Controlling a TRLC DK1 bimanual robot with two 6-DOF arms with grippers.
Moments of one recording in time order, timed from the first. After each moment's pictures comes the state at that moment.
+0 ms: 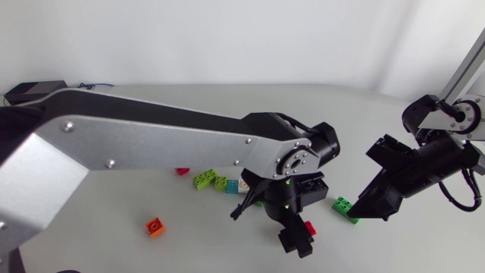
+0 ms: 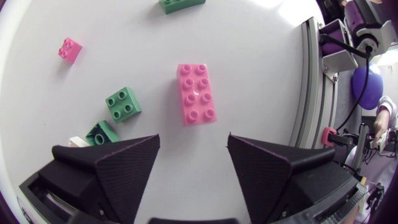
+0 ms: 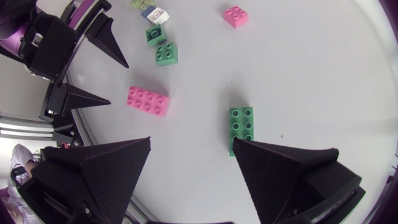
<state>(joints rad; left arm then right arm) -1.02 2.05 1.57 -0.88 0.13 0.24 -0.08 1.39 0.91 -0.99 -0.42 -0.77</state>
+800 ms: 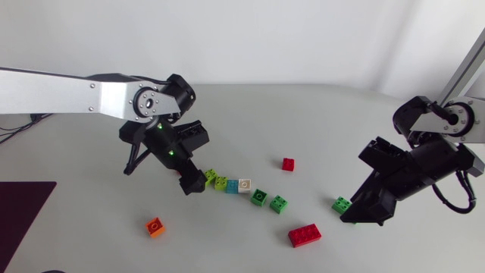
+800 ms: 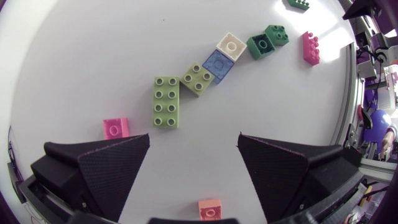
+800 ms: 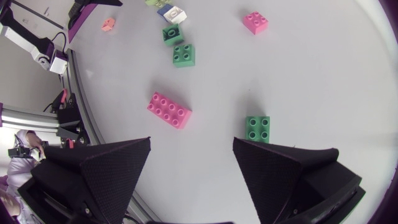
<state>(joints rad) -0.45 1.76 1.22 -0.79 0.13 0.51 -0.02 1.38 0.90 -0.99 -0.45 -0.77</state>
